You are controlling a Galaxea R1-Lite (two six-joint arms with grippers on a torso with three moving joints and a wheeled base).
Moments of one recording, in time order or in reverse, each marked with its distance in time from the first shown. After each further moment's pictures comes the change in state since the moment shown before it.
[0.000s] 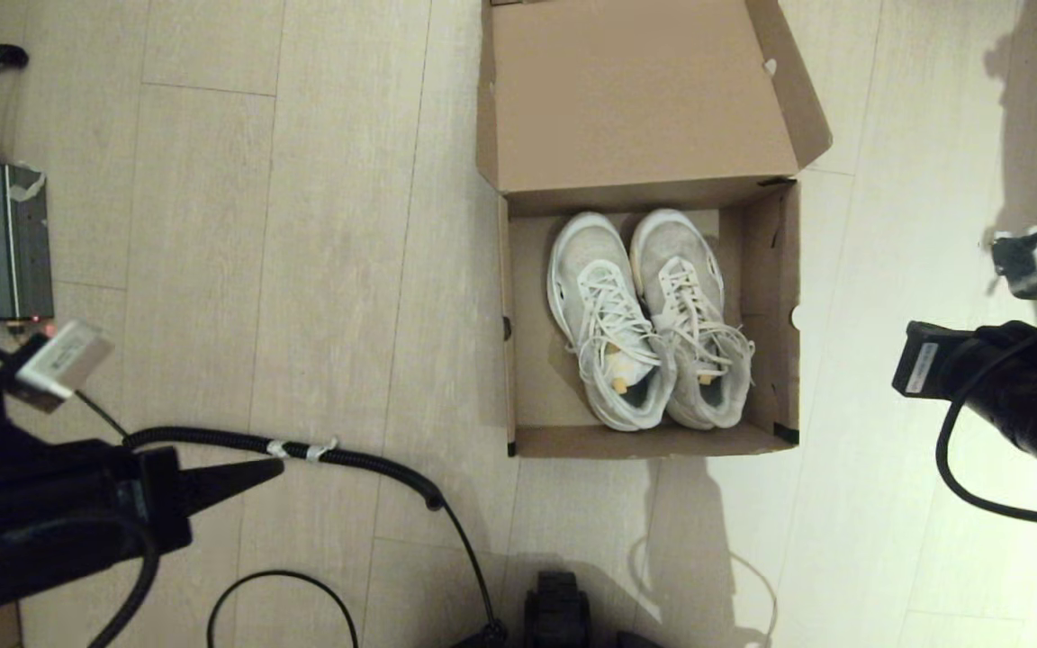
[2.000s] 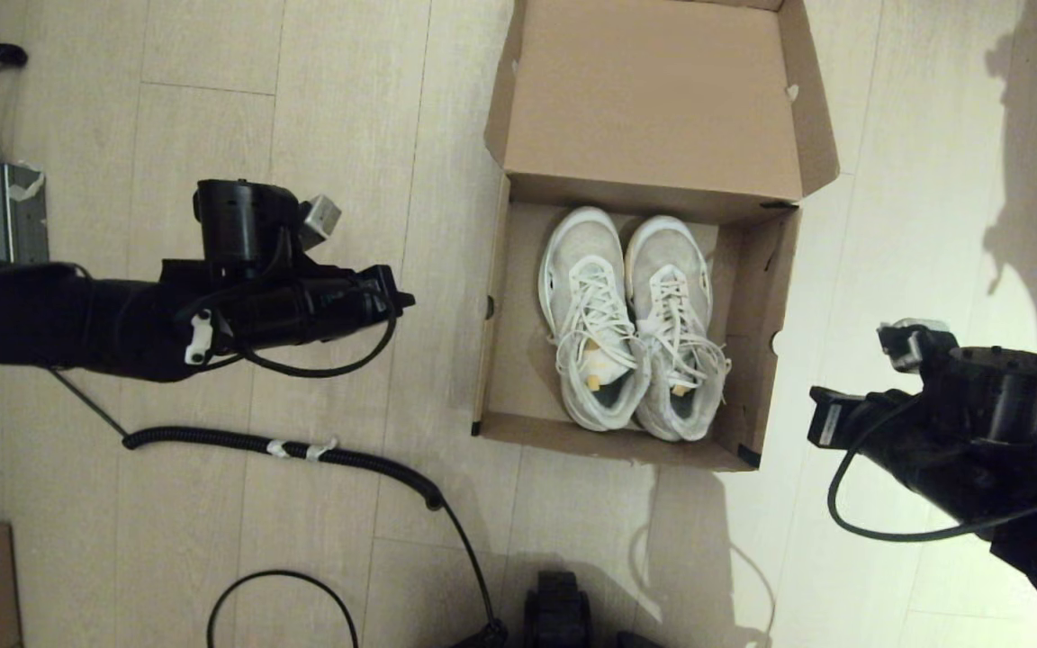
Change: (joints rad) left arm -0.043 0.734 -0.696 -0.159 0.064 0.013; right arm -0.068 0.339 0.127 -0.360 0.260 0.096
